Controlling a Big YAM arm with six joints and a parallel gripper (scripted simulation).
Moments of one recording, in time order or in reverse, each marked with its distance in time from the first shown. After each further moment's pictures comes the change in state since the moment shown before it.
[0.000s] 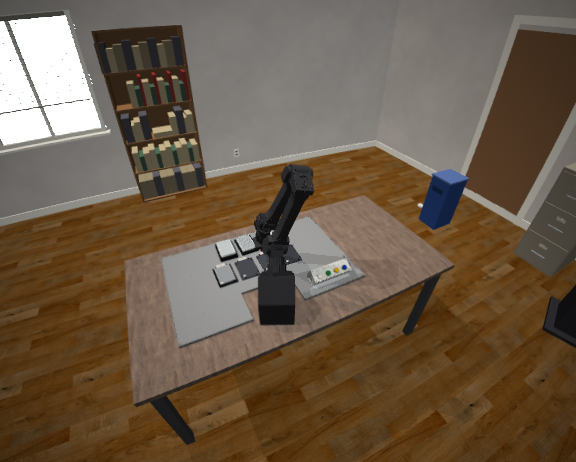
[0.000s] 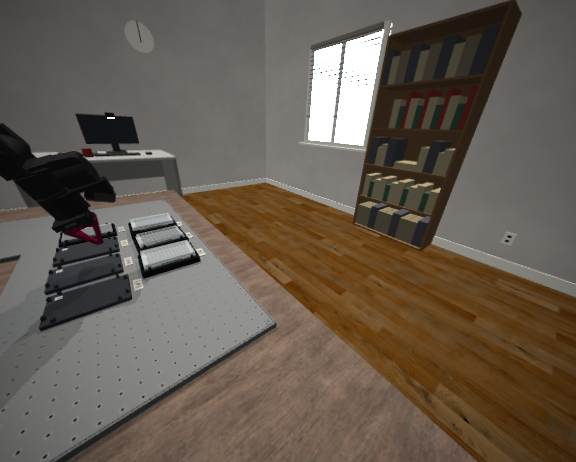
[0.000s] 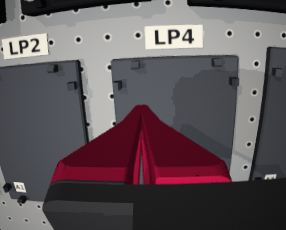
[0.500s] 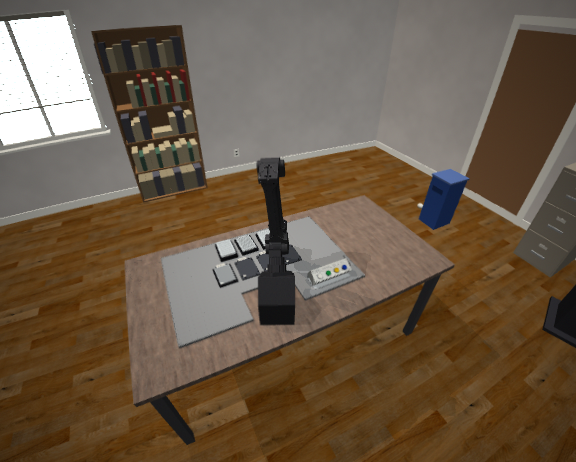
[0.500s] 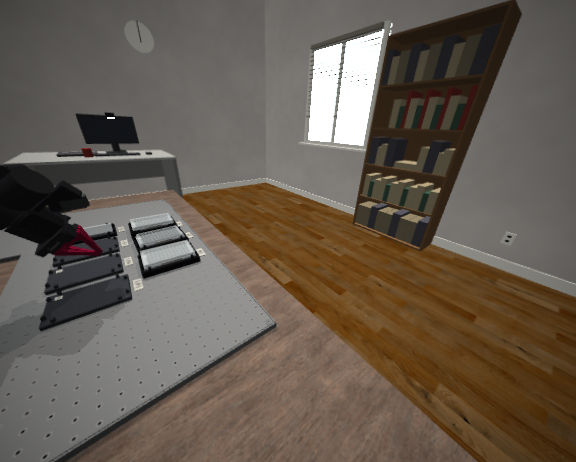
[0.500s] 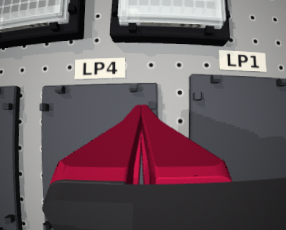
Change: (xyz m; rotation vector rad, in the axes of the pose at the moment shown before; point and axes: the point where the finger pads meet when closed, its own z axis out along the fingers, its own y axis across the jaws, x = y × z) arm -0.001 -0.065 -0.004 -0.012 -0.370 -0.045
